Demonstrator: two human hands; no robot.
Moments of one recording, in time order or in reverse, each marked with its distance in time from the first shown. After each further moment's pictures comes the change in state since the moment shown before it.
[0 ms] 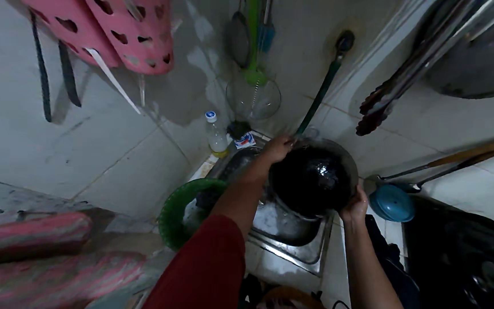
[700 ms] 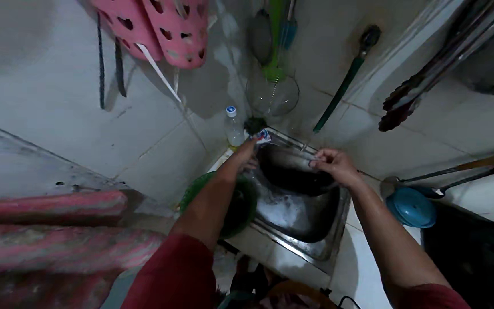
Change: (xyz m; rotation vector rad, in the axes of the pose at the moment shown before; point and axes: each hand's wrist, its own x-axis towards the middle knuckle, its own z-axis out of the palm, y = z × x) left_hand -0.085 -0.077 -0.050 -0.583 0.229 -0.490; right_hand -0.023 -0.041 0.144 -1.083 -0.846 -0.244
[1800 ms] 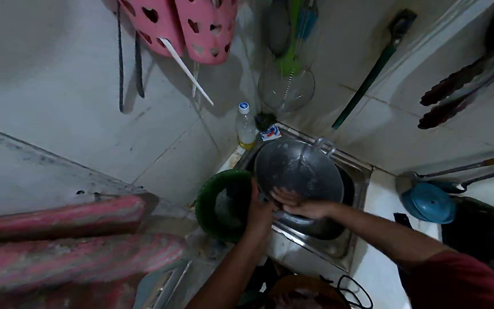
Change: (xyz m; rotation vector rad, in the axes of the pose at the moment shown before) left_hand -0.150 -0.067 0.042 -0.479 0.144 -0.058; right_hand -0.019 0.026 0.118 -0.316 -0.858 -0.049
